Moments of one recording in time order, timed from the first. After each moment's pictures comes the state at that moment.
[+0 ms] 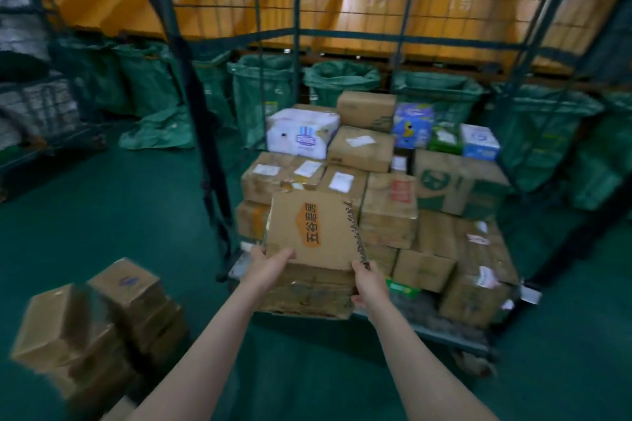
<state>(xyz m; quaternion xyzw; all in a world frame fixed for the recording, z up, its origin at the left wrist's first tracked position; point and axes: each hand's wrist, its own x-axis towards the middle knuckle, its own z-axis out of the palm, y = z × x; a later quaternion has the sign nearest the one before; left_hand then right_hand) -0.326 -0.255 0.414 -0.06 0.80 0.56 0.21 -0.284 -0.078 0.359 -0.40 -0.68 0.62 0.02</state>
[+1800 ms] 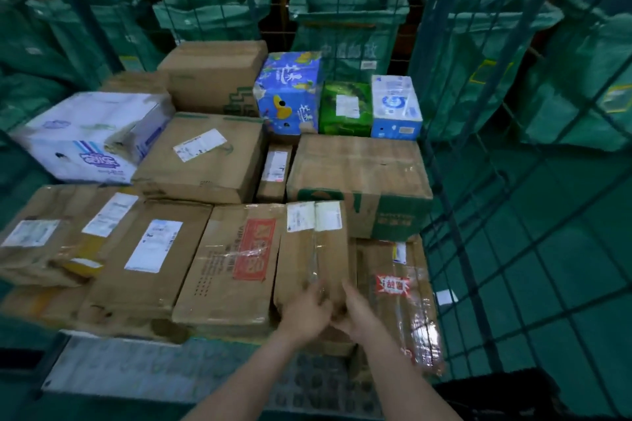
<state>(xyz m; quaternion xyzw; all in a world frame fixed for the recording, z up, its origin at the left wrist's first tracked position) -0.532 0.352 0.291 0.19 0.87 0.27 0.37 -0.497 0.458 0.212 -0.52 -0.42 0.74 -0.07</state>
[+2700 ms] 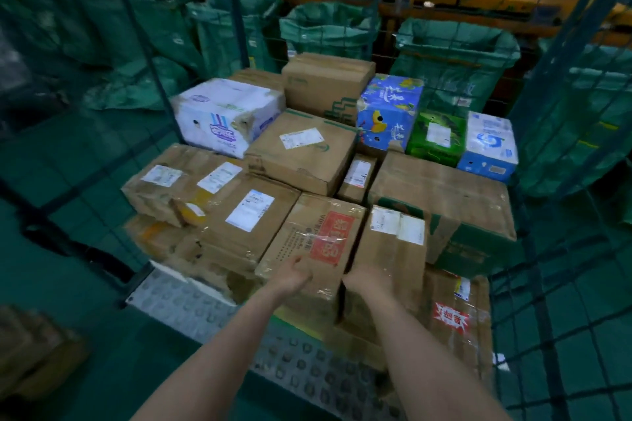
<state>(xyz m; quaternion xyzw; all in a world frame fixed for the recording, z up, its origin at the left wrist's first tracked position) -0.575 0.219 0.320 -0.02 0.85 0.42 0.31 -0.548 0.364 0.315 -0.28 -0.90 0.23 -0.25</state>
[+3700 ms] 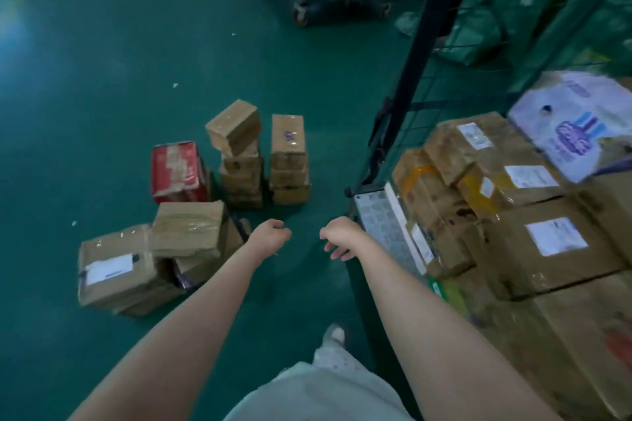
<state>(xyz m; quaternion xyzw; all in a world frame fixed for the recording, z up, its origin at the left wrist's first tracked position) -0.385 -0.256 0.288 -0.48 0.70 0.52 0.11 -0.493 -0.152 0.299 0.13 -0.85 0.18 -0.48</state>
